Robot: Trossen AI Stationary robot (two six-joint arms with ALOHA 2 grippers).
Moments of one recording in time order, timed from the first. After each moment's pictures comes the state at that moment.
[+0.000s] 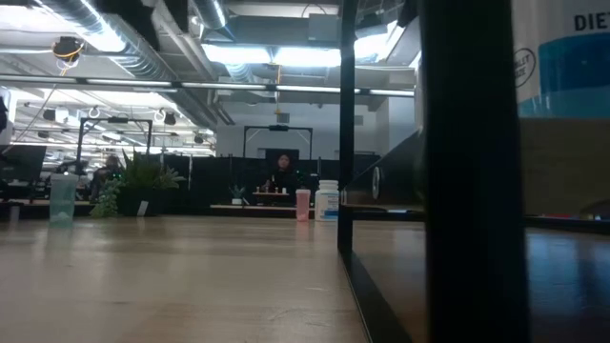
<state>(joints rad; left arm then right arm) 0.02 1.22 1.45 -1.42 -0.28 -1.06 0.07 1.44 1.64 -1.21 0.15 -0.08</state>
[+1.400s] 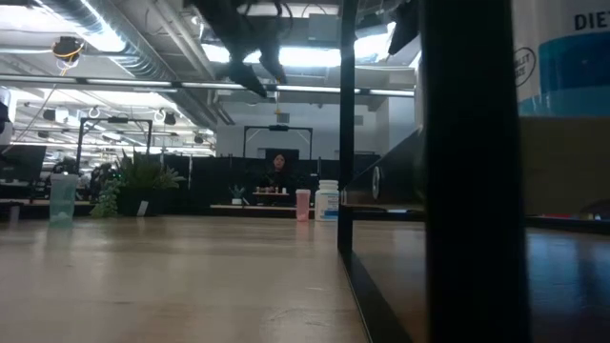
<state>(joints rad) 0.54 1.50 1.43 -0.64 -0.08 -0.30 -0.23 1.44 1.64 -1.18 0.00 -0.32</state>
